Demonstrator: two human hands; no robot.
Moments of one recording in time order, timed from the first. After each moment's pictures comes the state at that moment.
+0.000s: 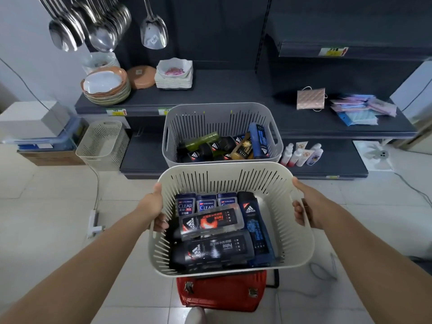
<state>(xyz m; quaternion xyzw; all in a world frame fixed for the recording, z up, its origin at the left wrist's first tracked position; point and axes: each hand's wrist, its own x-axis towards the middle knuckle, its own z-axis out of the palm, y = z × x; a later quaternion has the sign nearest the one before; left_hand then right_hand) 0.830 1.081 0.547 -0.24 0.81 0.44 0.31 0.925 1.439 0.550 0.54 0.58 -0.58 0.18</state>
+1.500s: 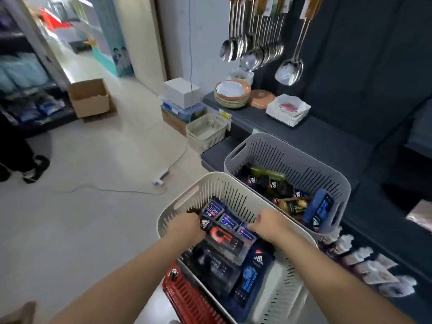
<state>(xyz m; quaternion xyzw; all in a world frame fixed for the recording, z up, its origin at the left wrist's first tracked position) 0.924 1.162 0.555 -0.24 0.94 0.13 0.22 0.821 1.348 0.580 -0.15 0.94 -0.09 0.28</state>
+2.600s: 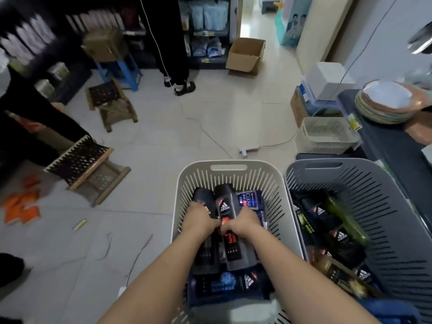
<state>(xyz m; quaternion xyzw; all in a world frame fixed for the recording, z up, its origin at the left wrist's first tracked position) 0.917 1.241 0.488 -0.73 0.58 0.36 0.02 0.795 1.271 0.478 -0.34 0.79 -0.11 0.49</state>
